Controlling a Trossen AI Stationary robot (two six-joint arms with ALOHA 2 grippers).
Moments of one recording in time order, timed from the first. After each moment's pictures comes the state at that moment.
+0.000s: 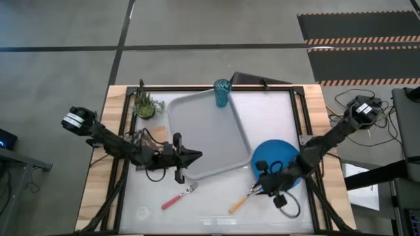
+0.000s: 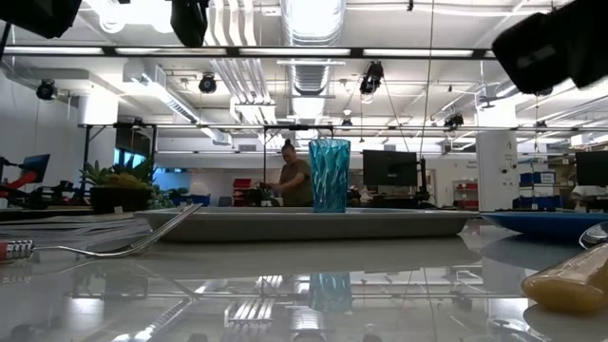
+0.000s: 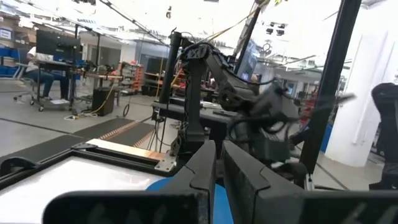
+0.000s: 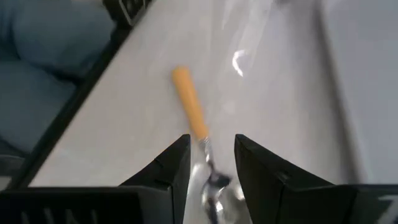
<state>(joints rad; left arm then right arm) -0.44 1.40 0.57 1.12 -0.57 -0.07 0.67 1.31 0.71 -0.18 0.14 0.24</state>
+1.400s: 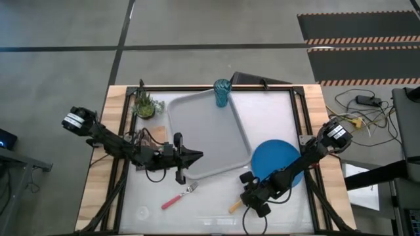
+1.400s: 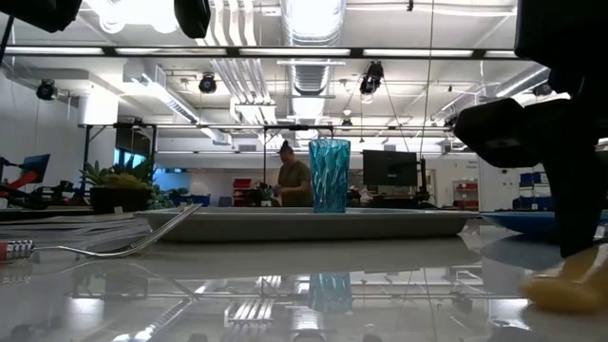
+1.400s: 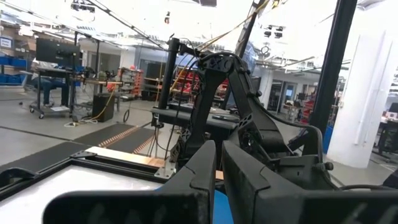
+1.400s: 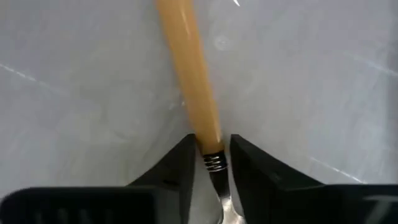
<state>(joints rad) -0.44 1.40 0.59 1.12 -0.57 -0.04 0.63 1.80 0.95 -0.25 0.10 0.16</state>
